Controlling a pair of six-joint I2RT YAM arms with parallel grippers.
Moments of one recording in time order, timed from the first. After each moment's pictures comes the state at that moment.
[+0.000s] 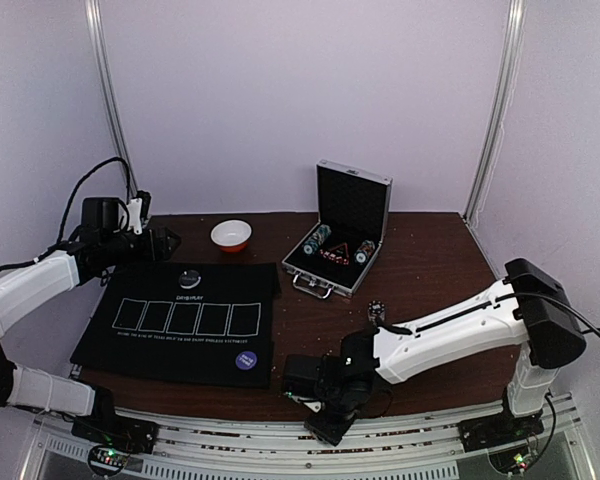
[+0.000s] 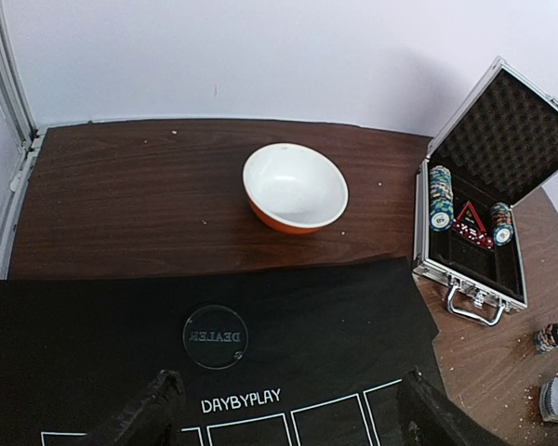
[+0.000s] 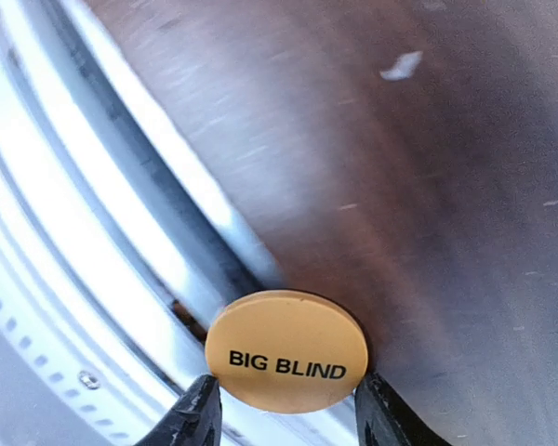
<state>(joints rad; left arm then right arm) -0.14 1.20 0.84 -0.17 0.23 -0.18 1.40 1.89 1.24 -0.78 -0.07 0.46</state>
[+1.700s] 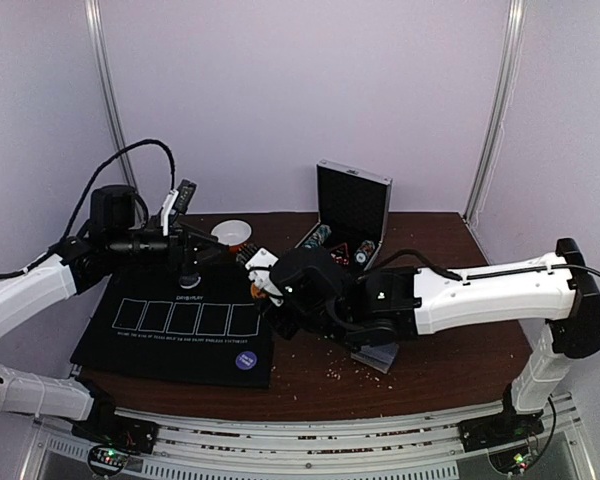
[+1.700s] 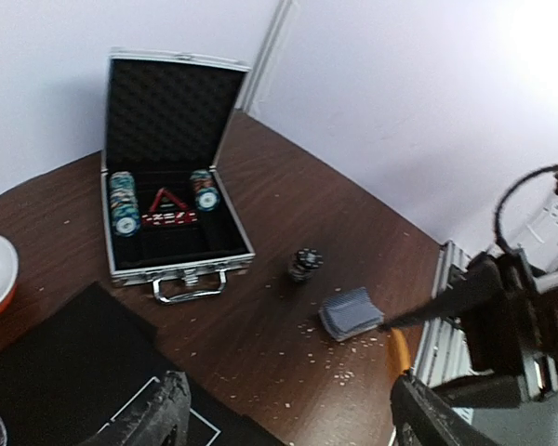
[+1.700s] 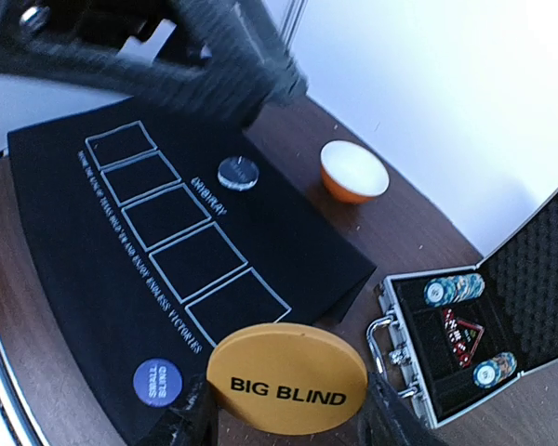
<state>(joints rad) -0.45 1.10 0.90 -0.16 0.66 -0.15 1.32 1.74 1.42 -0.26 0.56 0.00</state>
